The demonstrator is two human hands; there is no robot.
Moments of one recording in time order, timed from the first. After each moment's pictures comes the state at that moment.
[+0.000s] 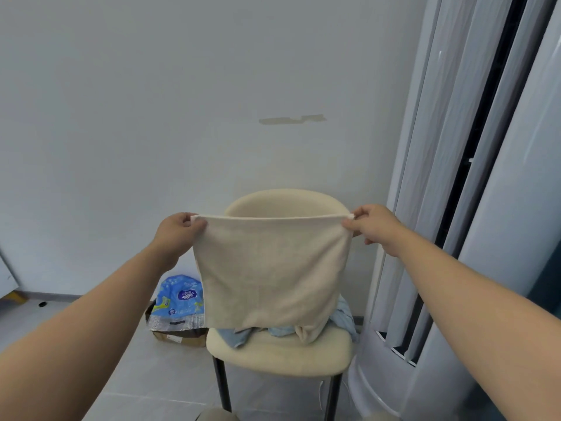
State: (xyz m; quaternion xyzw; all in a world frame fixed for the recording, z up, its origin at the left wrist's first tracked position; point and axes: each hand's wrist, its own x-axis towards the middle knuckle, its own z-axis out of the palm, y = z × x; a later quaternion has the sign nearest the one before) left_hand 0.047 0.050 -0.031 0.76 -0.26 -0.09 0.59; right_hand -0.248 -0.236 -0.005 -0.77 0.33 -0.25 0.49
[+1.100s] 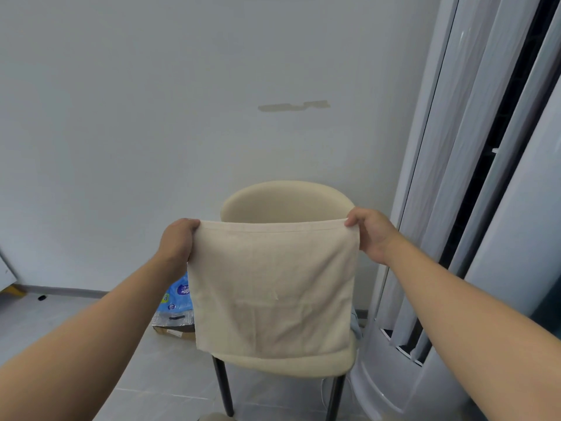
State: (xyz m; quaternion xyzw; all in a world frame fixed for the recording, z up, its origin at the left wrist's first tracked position) left_hand 0.039 0.023 -0.048 0.72 -0.11 -0.13 0.67; right_hand -0.217 -0.240 -0.033 -0.58 0.33 -0.26 0.70
